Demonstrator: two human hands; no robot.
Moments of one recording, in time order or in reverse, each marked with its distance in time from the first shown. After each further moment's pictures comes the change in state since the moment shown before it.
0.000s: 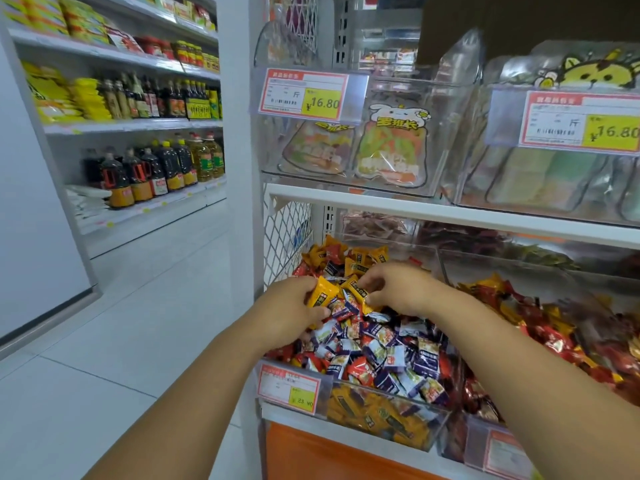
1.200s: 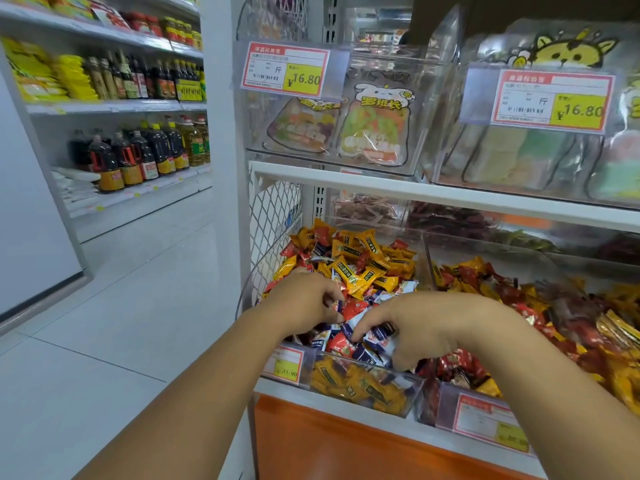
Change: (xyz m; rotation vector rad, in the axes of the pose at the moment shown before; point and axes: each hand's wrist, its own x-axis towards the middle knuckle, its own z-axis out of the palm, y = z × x) left_hand 0.015 0.005 0.038 0.417 -0.080 0.114; right_hand -0.087 -0.011 -0.015 -0.210 -0.501 -0.065
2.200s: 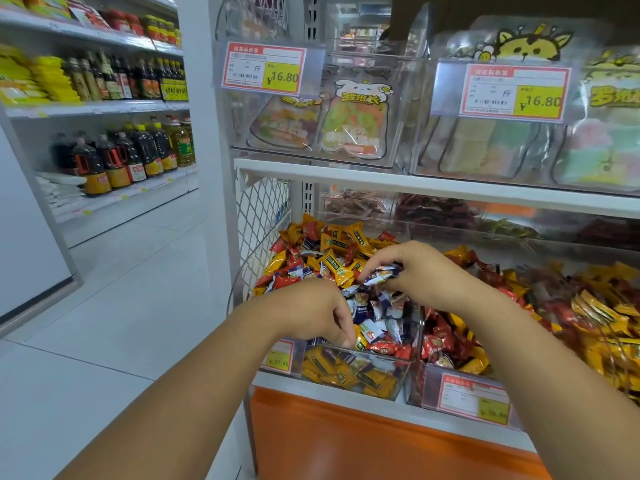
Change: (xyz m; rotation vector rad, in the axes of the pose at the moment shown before) left_hand -0.025 0.039 -0.016 -0.095 -0.354 0.147; right_hand 0.005 0.030 0.003 0.475 0.625 -0.124
